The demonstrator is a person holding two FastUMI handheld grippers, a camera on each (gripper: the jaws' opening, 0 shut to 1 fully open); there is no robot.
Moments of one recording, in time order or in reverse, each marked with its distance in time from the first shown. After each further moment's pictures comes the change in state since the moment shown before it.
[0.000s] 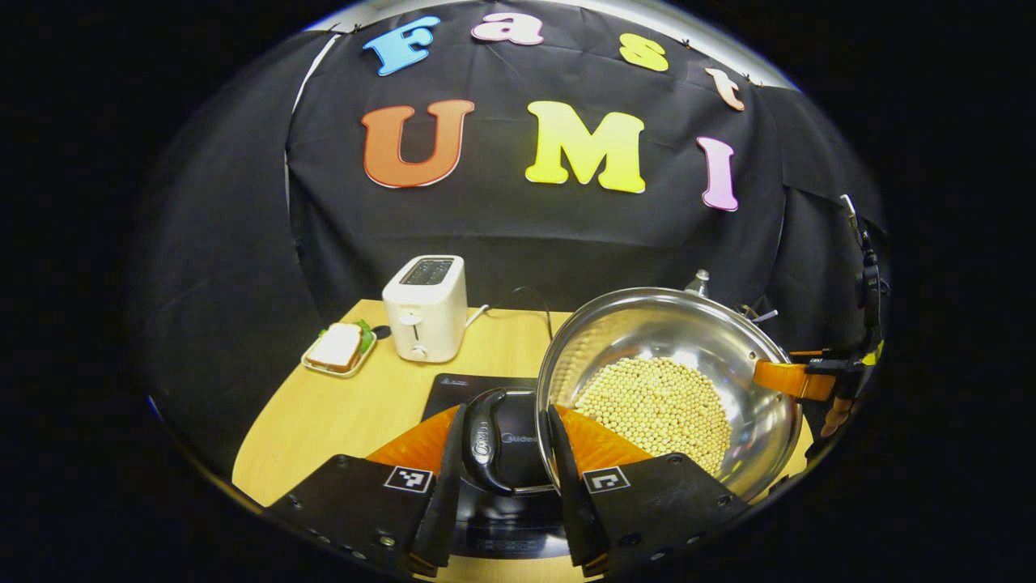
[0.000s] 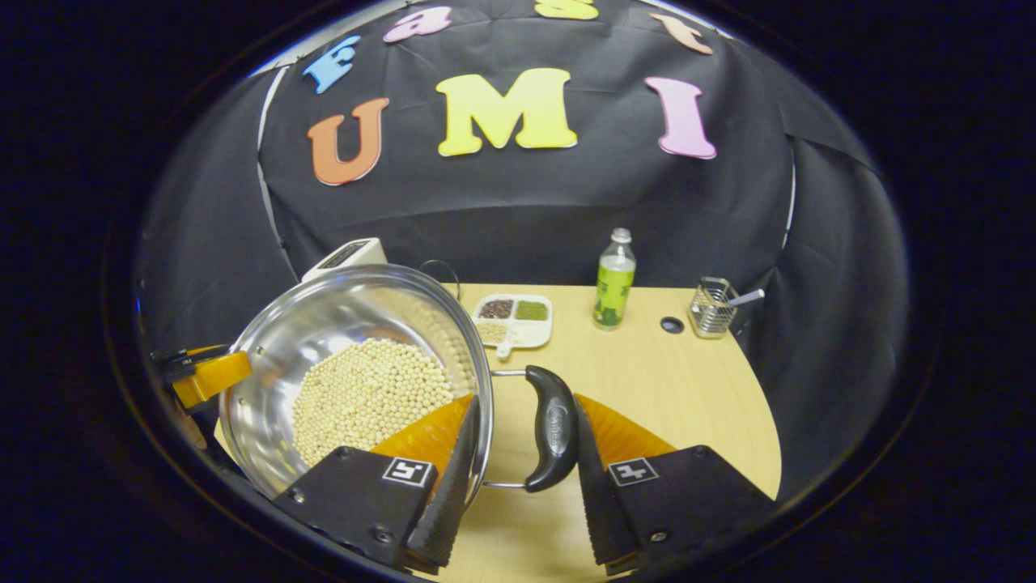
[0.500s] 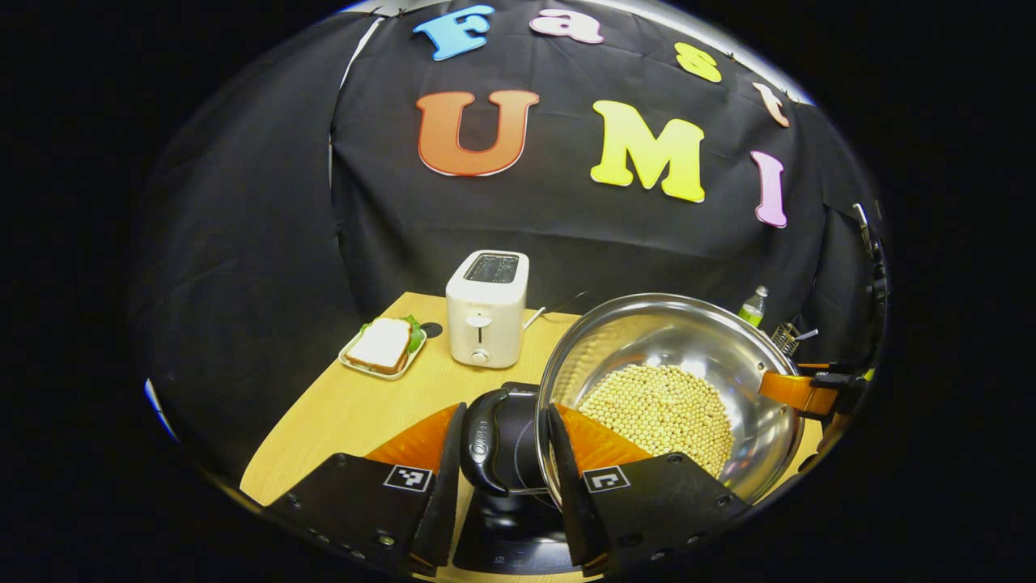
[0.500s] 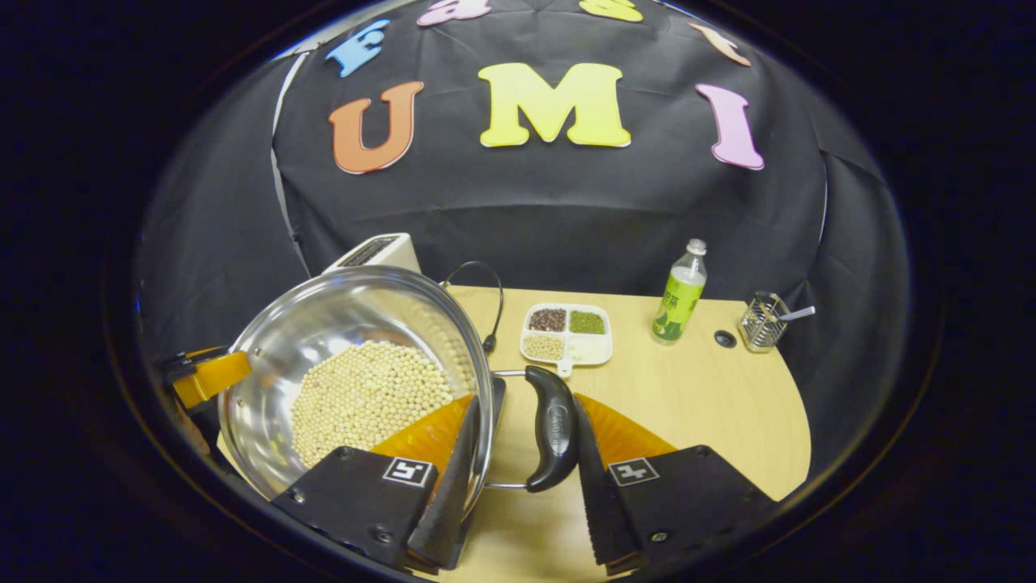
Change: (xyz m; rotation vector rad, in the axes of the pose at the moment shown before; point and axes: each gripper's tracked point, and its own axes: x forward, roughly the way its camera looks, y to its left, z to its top) left arm 0.041 0.078 -0.009 -0.075 0.029 0.092; right arm 0.065 0.078 0.003 -0.037 0.012 0.006
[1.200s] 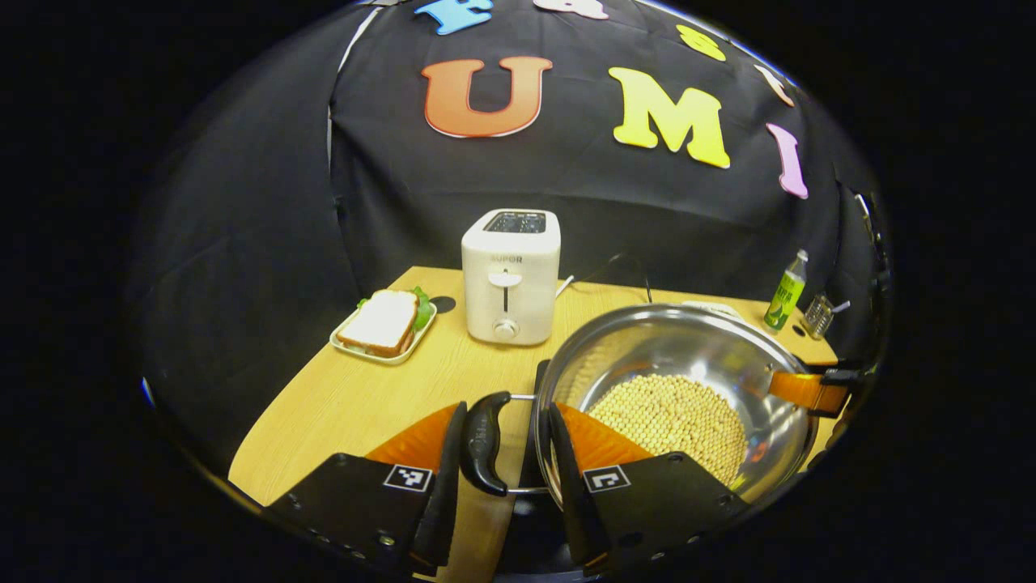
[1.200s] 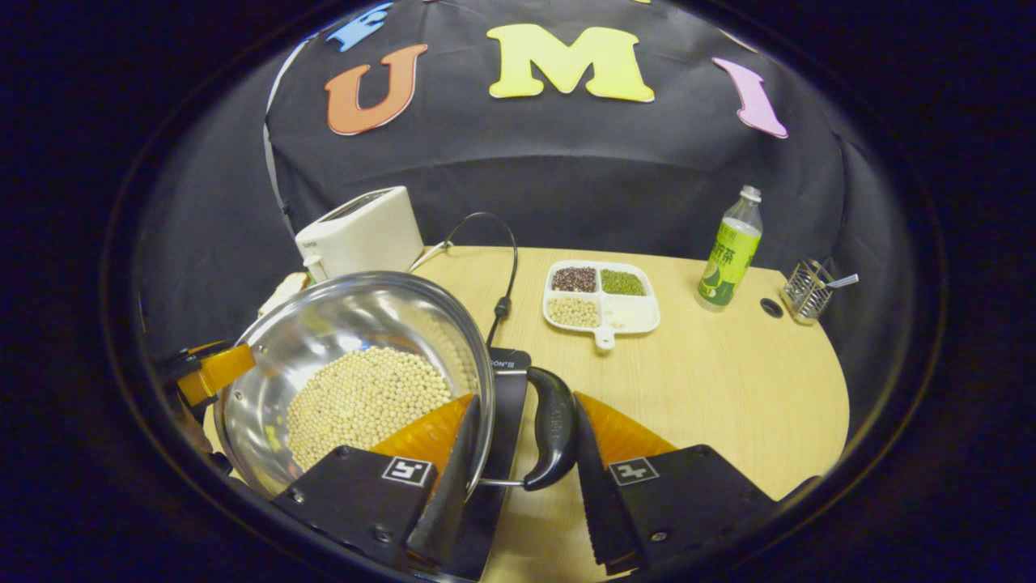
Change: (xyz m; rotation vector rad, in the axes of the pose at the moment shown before) left arm 0.071 0.032 -0.051 0.053 0.018 0.034; right arm 0.079 0.023 -0.044 -0.001 0.043 0.038
